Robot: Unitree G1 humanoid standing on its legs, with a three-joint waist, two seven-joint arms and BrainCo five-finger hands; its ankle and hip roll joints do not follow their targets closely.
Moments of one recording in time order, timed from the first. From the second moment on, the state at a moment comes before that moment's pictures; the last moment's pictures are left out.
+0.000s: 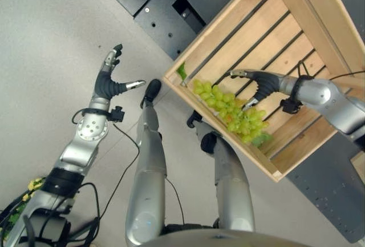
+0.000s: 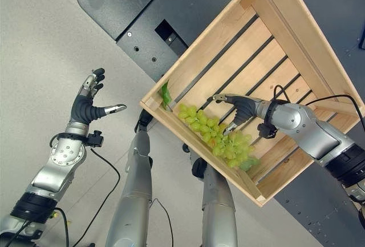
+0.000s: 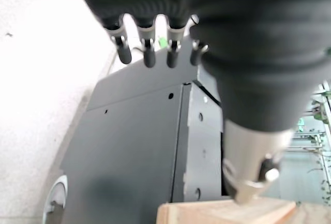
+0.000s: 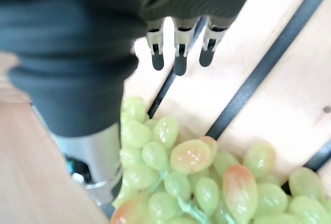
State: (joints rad) left arm -0.30 0.70 -0.18 0.06 -0.21 -0.20 0.26; right arm -0.74 -1.16 0.64 -0.03 0.18 0.00 0.38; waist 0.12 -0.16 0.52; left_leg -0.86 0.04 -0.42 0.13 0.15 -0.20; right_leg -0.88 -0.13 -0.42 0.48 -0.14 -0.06
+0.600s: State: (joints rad) left arm -0.30 0.70 -0.18 0.06 -0.21 -0.20 0.25; right arm -0.73 -1.04 0.68 -0.04 0.18 0.00 0.40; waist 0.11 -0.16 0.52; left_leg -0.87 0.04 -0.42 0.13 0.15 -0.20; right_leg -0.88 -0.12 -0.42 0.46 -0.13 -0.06
